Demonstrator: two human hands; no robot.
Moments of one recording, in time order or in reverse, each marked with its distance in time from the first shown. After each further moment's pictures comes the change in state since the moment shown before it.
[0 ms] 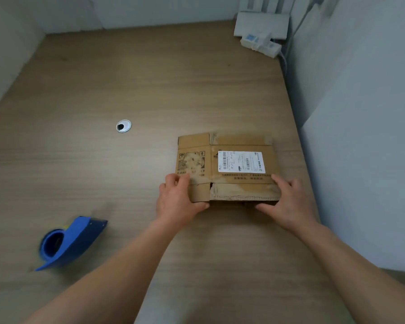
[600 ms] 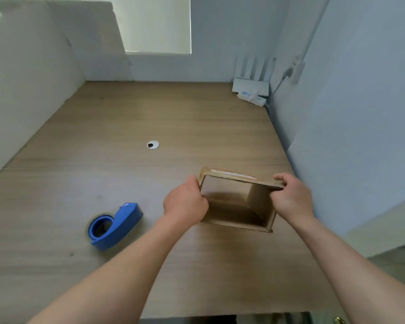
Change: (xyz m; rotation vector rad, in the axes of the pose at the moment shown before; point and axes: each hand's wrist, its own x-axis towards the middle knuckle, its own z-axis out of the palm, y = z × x) left_hand -0.123 -0.049 -0.096 -0.028 0.113 0.138; right_hand -0.144 -0.099 -0.009 0.206 0.447 -0.006
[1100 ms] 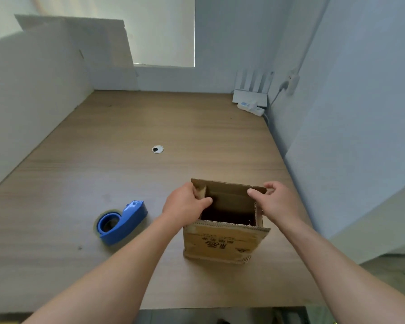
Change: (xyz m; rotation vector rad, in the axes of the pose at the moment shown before) left_hand -0.031 -0.018 -0.016 -0.285 -0.087 -0.040; right_hand -0.039 -0.018 0.003 0.181 -0.134 0.085
